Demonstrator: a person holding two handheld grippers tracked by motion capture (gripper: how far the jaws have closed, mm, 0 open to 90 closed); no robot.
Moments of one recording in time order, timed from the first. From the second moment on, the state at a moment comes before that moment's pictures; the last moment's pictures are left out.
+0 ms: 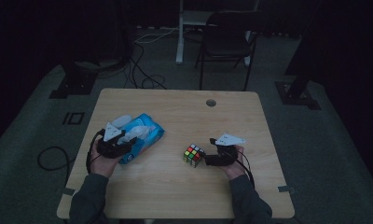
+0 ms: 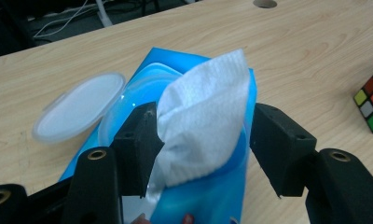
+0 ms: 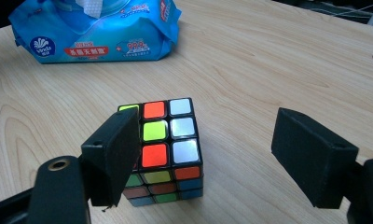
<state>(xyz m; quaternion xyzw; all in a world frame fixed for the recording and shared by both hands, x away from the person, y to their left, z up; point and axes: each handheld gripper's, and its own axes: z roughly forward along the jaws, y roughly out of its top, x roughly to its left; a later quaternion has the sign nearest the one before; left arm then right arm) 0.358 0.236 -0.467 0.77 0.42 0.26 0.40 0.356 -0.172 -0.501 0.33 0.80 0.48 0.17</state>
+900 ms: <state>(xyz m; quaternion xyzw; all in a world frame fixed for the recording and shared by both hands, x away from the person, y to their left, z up) 0.399 0.219 -0.472 0.80 0.43 0.24 0.35 0.355 -0.172 -0.504 0.33 0.79 0.48 0.17</state>
